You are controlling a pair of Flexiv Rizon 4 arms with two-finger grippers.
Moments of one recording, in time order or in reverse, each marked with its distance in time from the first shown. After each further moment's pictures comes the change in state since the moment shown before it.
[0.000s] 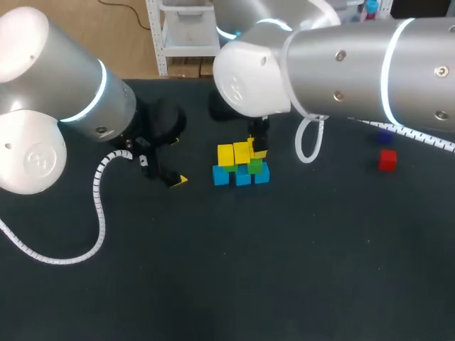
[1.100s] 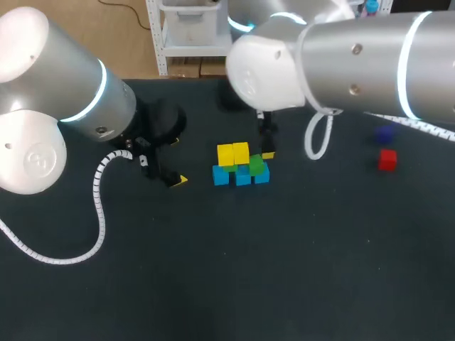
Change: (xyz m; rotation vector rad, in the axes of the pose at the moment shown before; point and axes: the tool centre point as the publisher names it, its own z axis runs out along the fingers) left arm 0.000 0.000 0.000 0.000 0.000 0.000; right arm 0.024 -0.015 -0.013 0.051 -0.024 0.100
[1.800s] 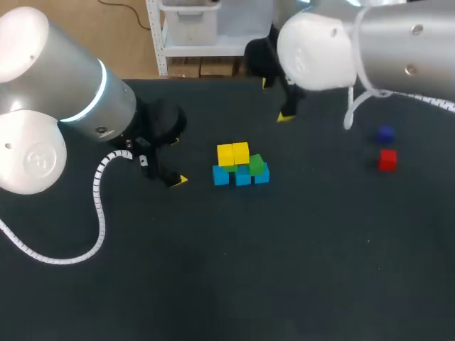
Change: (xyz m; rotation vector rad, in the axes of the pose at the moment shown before) left arm 0.000 0.000 0.000 0.000 0.000 0.000; right arm 0.019 -0.074 -0.039 0.192 -0.183 -0.294
